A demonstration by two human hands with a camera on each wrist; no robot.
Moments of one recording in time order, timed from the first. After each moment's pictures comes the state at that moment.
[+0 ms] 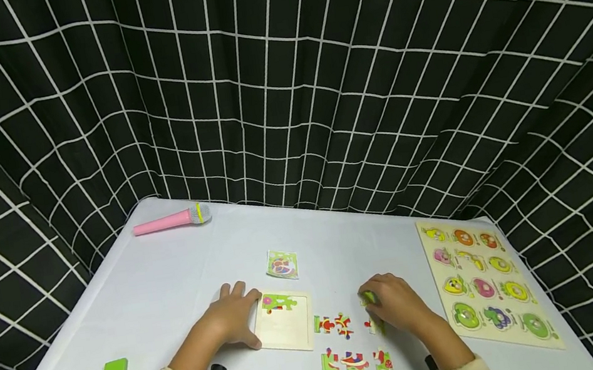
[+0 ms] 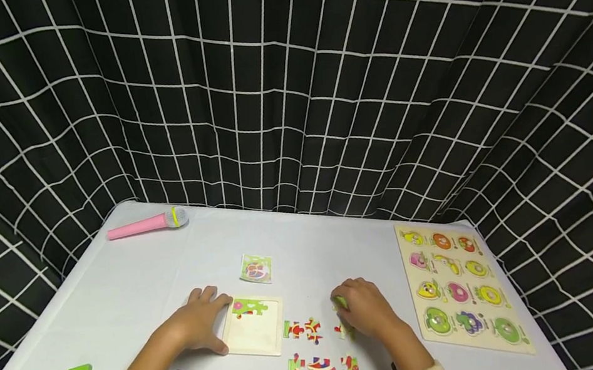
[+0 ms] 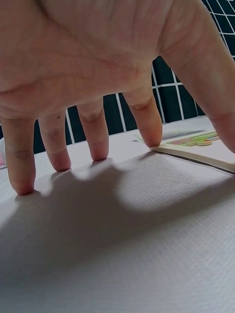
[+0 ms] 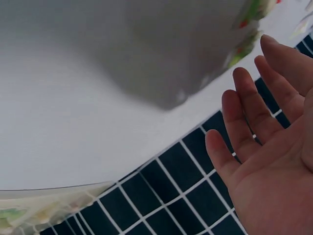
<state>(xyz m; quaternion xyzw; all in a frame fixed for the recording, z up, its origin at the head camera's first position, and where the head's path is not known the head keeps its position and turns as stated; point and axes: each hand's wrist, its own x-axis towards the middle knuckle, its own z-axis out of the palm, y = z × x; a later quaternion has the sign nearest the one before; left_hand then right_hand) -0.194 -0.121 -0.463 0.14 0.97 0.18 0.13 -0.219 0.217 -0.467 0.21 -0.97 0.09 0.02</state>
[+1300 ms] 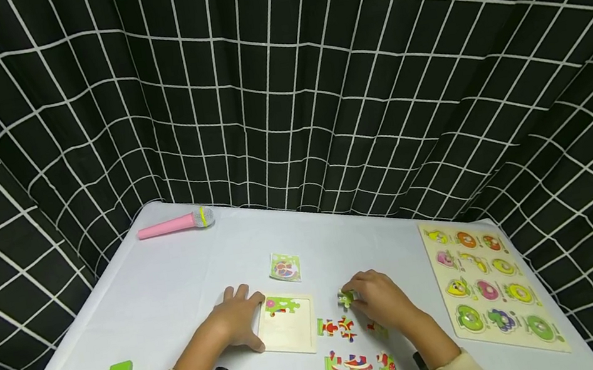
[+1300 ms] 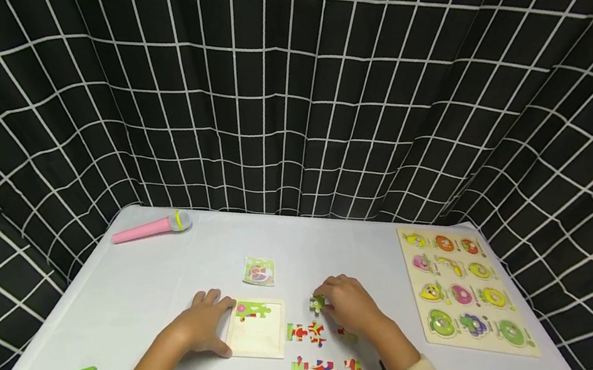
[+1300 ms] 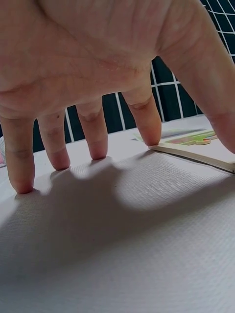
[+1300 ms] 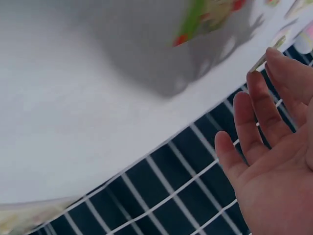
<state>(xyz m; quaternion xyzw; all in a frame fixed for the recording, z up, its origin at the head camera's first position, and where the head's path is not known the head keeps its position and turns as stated) -0.193 -0.120 -0.462 0.13 0.96 0.18 0.14 -0.221 0.189 -0.461 0.28 -0.96 0.09 0.05</state>
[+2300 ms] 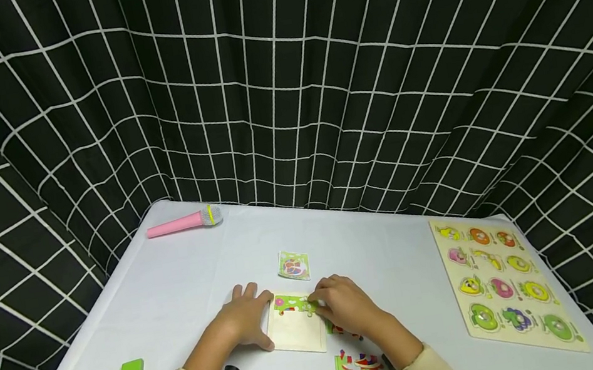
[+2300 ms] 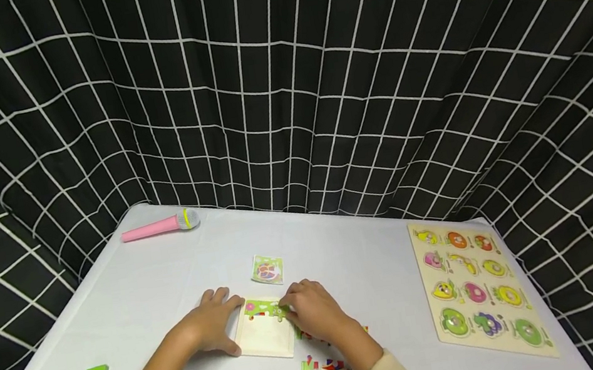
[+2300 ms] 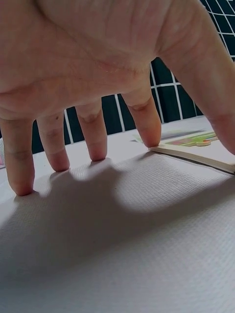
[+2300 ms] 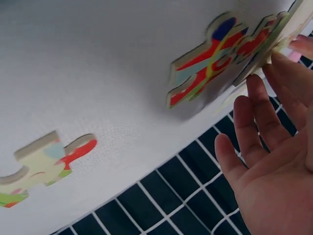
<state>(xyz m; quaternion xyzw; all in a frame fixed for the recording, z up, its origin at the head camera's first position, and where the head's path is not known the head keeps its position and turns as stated) -0.195 -0.118 -0.464 0.12 0.97 0.17 0.13 -0.224 0.119 -0.476 0.35 -0.93 0.08 0.02</state>
